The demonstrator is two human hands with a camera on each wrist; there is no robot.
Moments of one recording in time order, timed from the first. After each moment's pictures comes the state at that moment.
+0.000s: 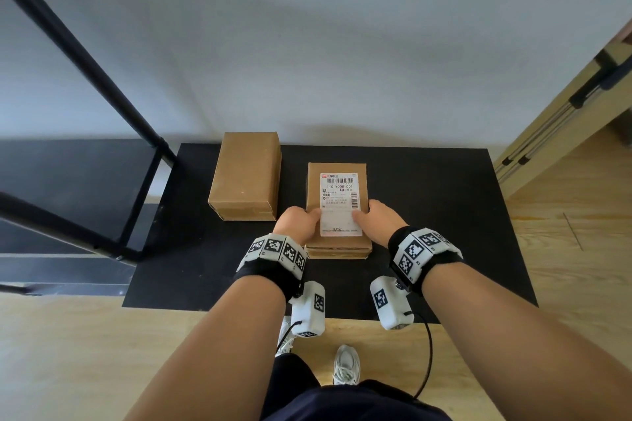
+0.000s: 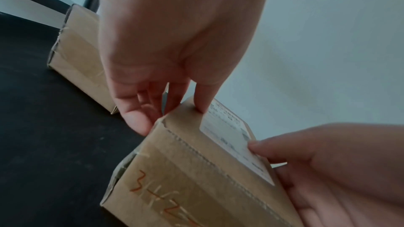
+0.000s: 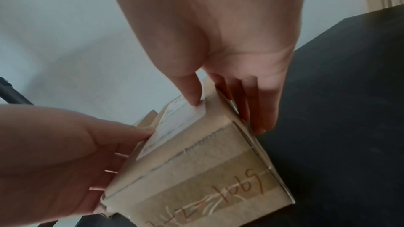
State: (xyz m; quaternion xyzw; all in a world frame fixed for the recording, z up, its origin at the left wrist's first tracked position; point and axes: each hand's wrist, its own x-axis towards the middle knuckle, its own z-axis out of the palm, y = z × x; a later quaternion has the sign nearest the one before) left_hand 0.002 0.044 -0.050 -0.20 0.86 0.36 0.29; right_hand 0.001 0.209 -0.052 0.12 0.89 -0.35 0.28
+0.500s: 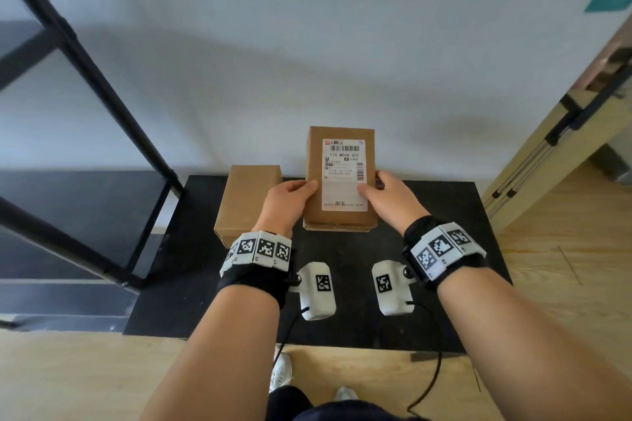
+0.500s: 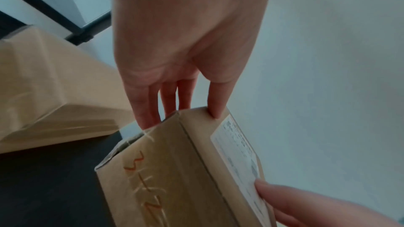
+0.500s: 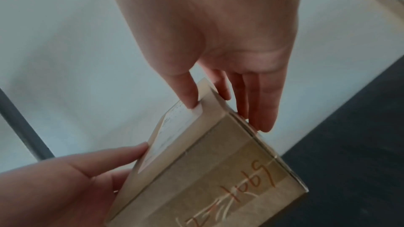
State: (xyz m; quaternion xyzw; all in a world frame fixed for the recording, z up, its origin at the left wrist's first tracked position) left_hand -0.010 0.036 0.041 -0.19 0.74 0.63 0.11; right_hand -0.013 0.222 0.048 0.06 0.87 -0.47 0.12
